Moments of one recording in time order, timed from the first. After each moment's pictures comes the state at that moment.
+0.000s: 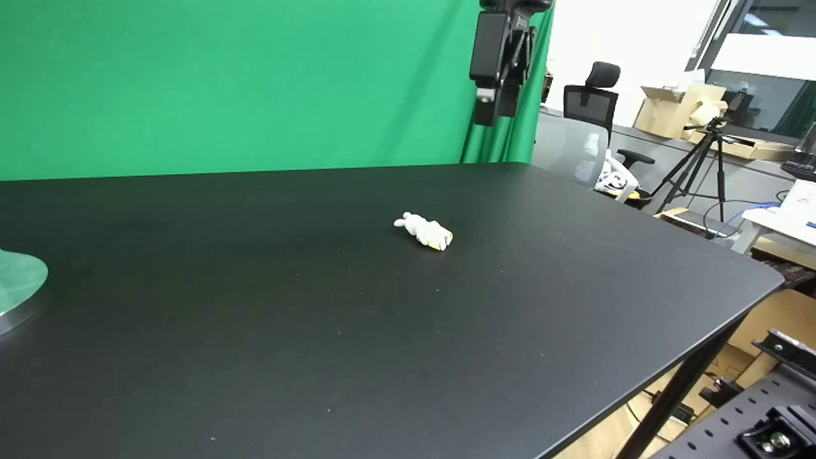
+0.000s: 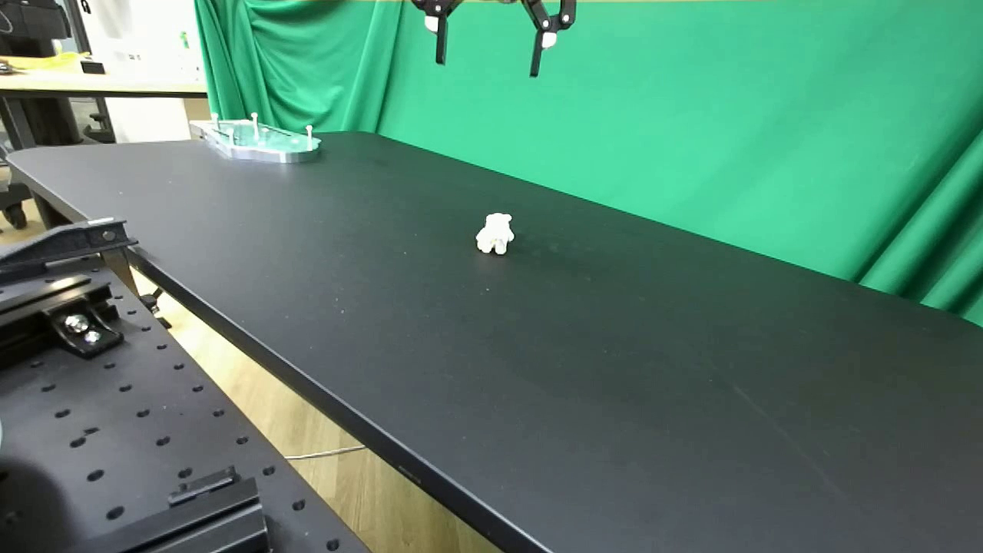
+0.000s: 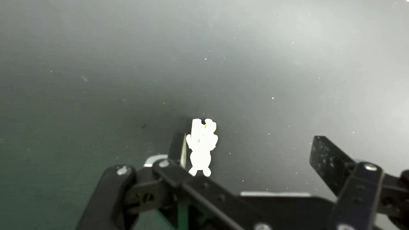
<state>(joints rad) 0.05 -0.13 0.00 -2.46 -0.09 2.29 -0.51</state>
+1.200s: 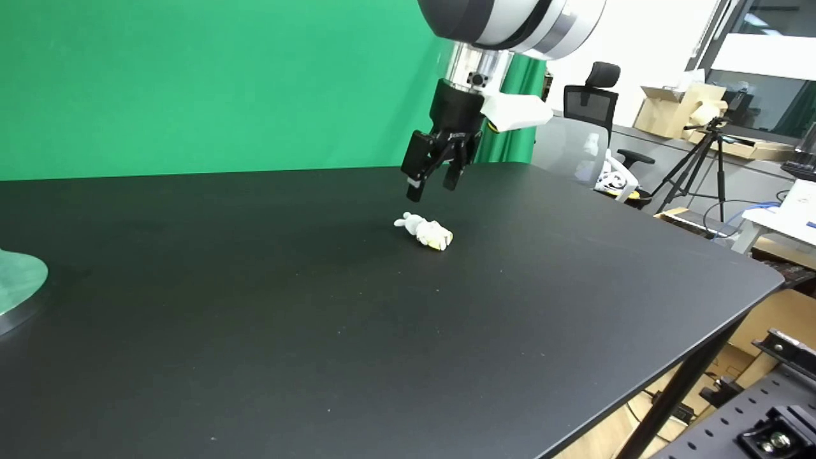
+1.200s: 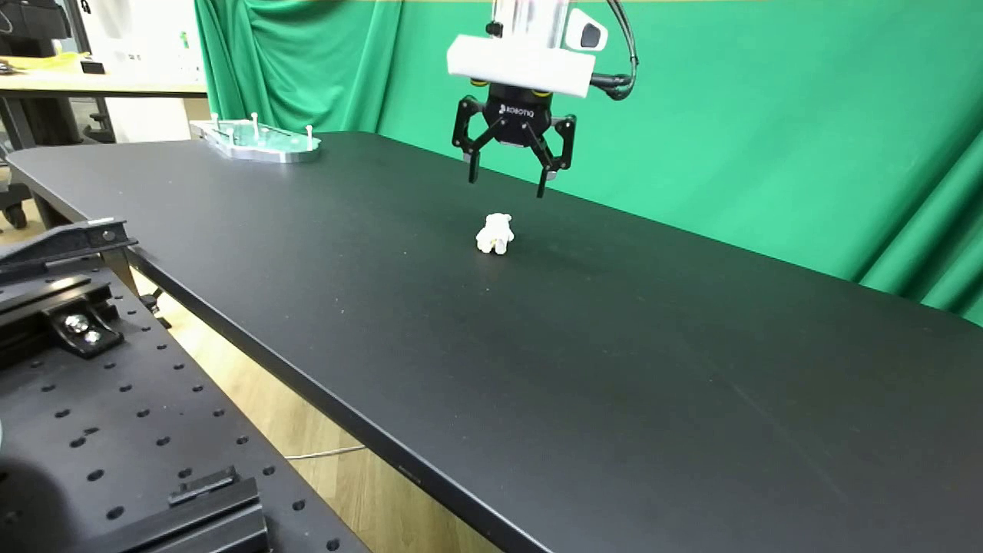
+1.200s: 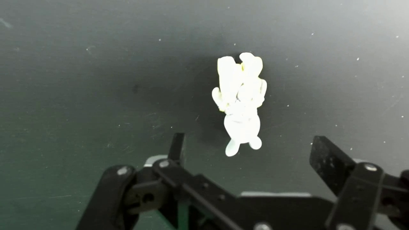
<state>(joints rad) -0.04 0.32 0.08 -2.37 0.10 2.84 -0.49</state>
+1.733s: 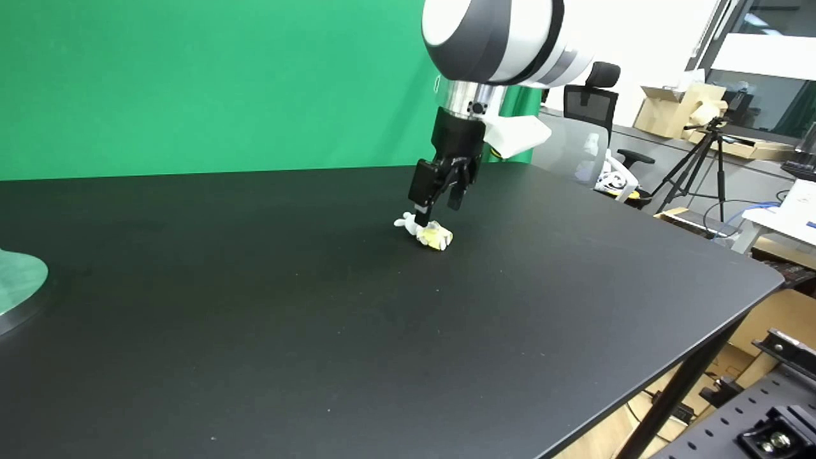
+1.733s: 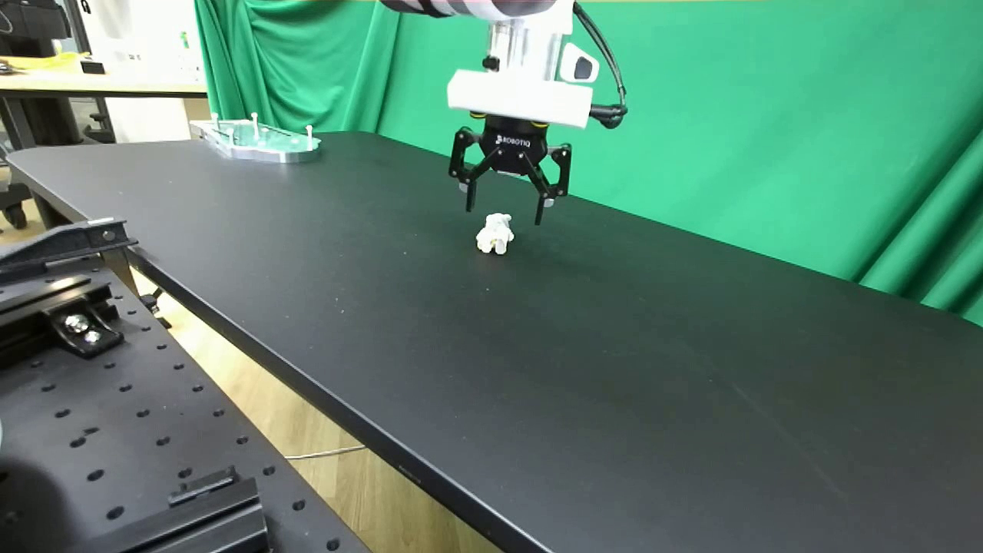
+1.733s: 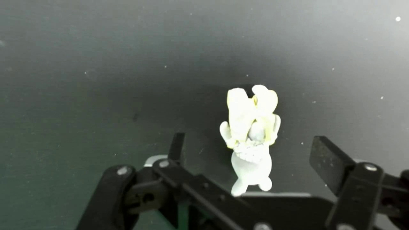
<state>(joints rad) -0.04 0.39 0.06 -2.36 -0.03 2.86 -0.43</state>
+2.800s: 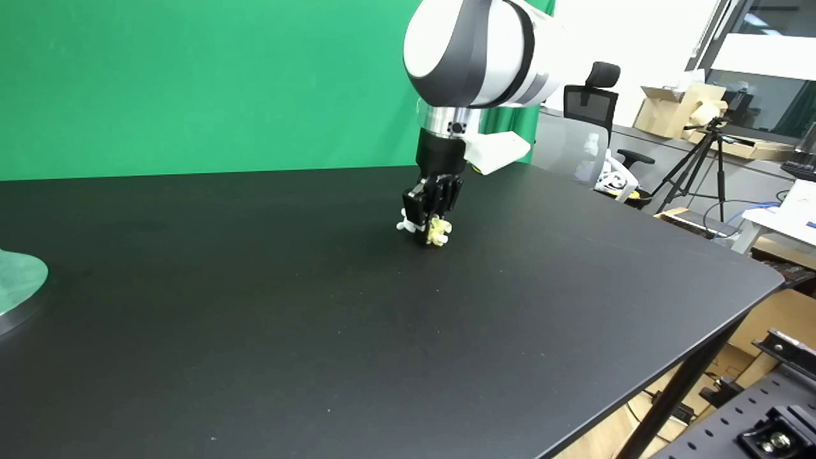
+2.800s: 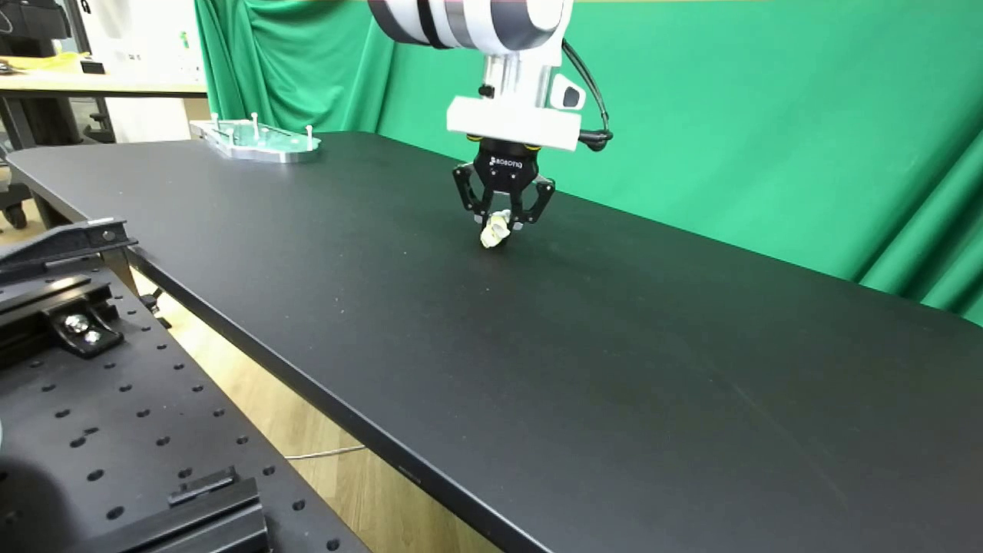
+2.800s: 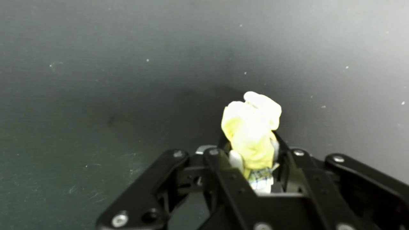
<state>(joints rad) -0.03 0.49 0.07 -2.27 -0.10 2.81 -0.37</state>
